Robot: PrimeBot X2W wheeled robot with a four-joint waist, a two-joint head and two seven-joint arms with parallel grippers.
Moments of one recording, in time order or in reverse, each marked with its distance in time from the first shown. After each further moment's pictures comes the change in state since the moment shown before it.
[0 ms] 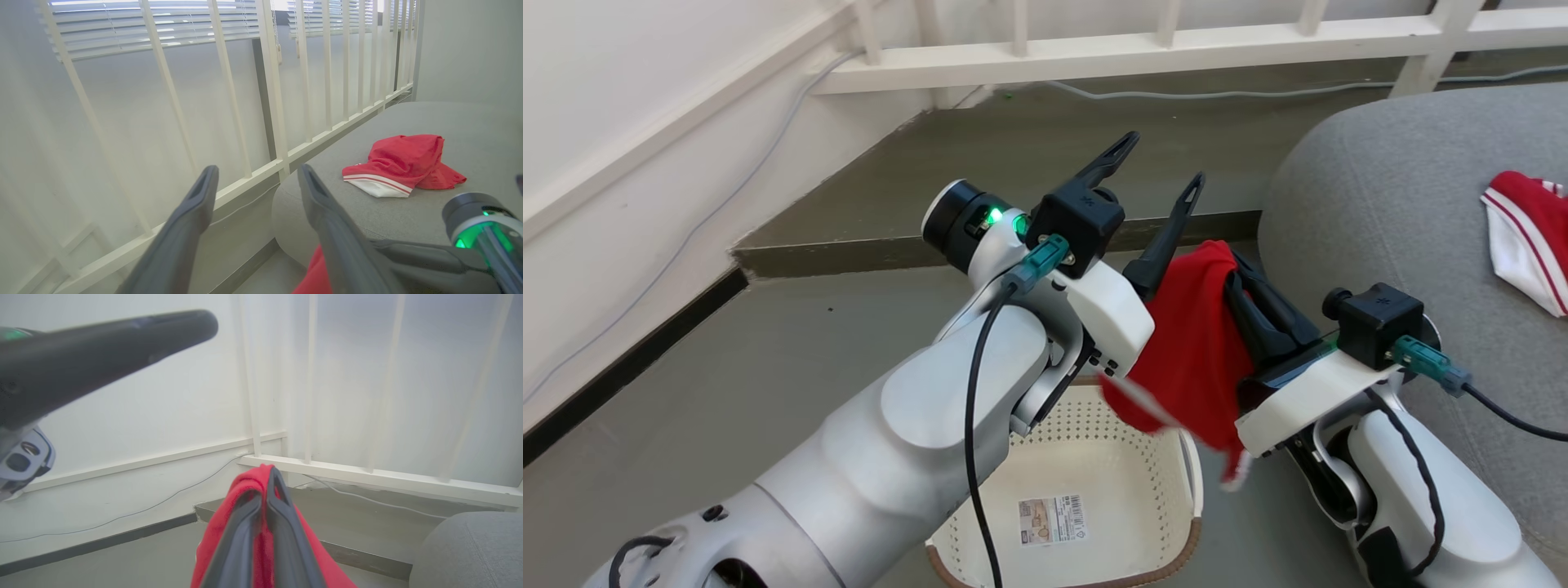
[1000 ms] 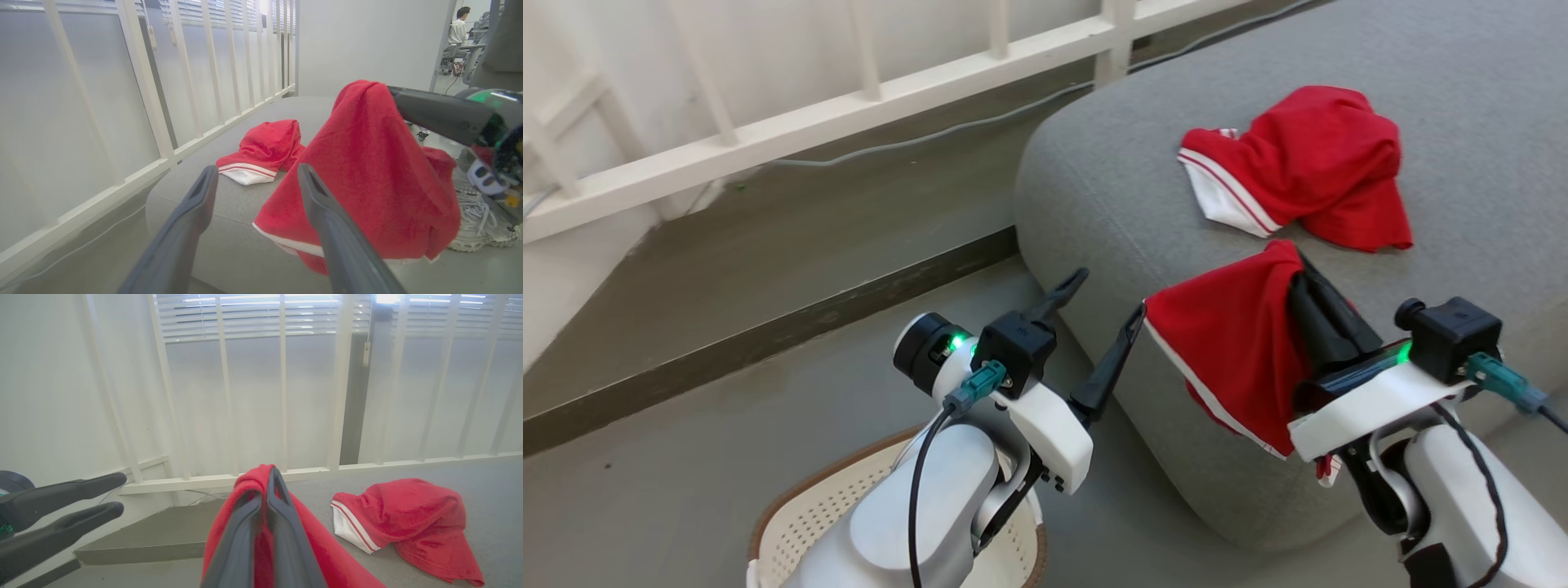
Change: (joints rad) left arm 0.354 0.005 0.276 -0.039 0.263 -0.183 0.000; right arm 0.094 -0.046 -0.121 -0.090 0.010 0.000 0.000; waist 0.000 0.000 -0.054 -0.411
